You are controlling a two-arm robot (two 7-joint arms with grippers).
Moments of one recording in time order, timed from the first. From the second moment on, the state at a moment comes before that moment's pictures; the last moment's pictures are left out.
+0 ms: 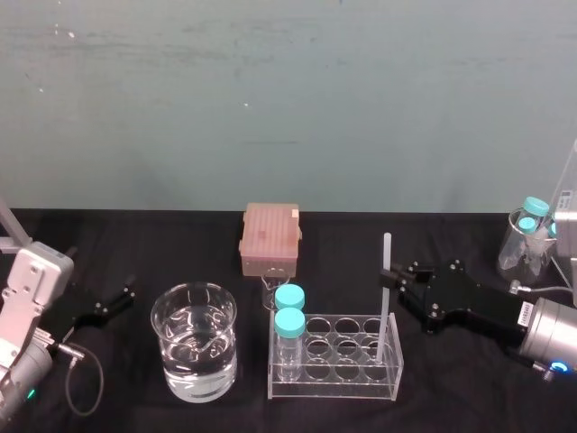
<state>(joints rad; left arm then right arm) -0.20 0.60 0.45 -1.41 -0.25 -0.12 0.03 0.28 0.69 -0.42 -1.51 0.67 -0.08 0.74</state>
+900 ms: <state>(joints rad) -0.20 0.60 0.45 -1.41 -0.25 -0.12 0.03 0.27 0.67 -0.43 -1.47 0.65 -0.05 0.73</state>
